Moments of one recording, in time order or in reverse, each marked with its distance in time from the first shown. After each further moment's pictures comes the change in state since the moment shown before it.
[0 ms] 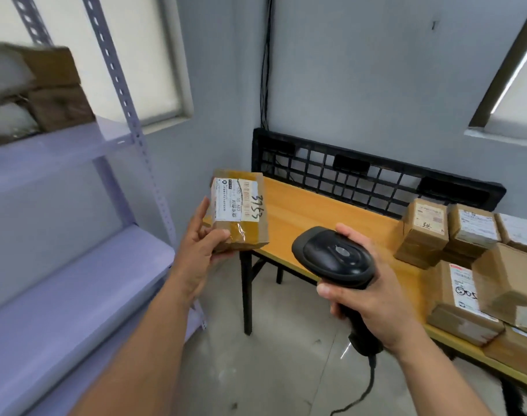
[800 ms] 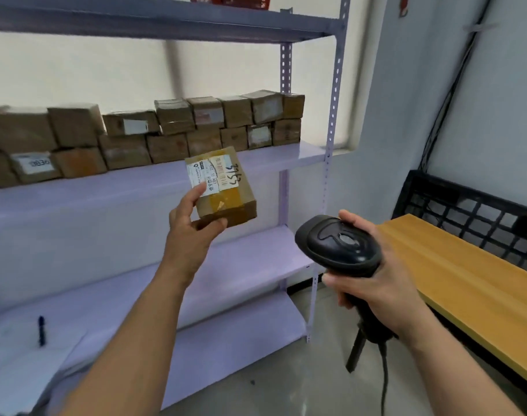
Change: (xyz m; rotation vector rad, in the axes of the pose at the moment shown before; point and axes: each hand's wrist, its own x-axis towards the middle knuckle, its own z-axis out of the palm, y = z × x) left_hand -0.228 0.115 -0.208 0.407 0.658 0.400; right_hand -0.044 -0.080 0.203 0.155 -0.524 -0.270
